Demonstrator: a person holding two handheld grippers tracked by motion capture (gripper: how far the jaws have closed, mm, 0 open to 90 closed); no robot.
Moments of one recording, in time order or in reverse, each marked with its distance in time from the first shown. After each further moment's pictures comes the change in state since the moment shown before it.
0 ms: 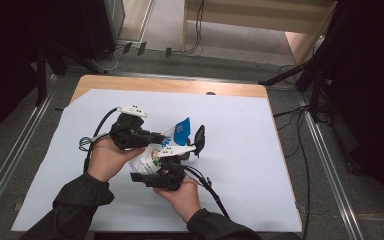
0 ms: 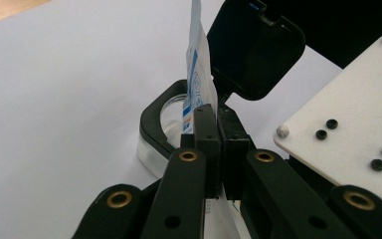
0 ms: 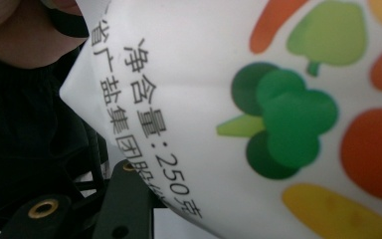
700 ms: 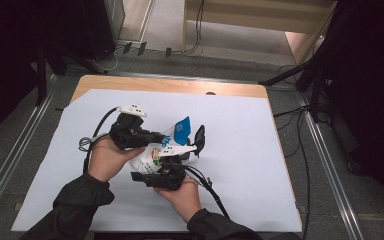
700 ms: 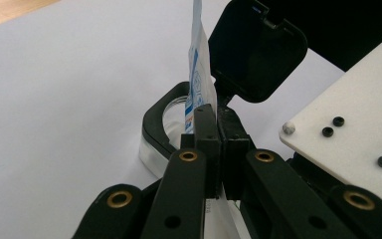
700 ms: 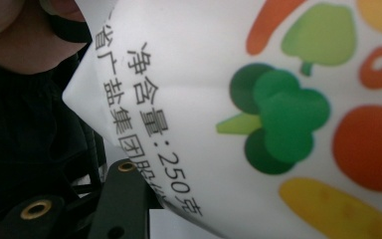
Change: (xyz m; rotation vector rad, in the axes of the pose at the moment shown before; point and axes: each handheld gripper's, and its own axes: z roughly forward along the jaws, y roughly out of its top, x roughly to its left) left arm 0.000 0.000 0.001 -0.006 0.013 -0.008; right arm 0.000 0.001 -0.002 -0.007 -0.013 -0.002
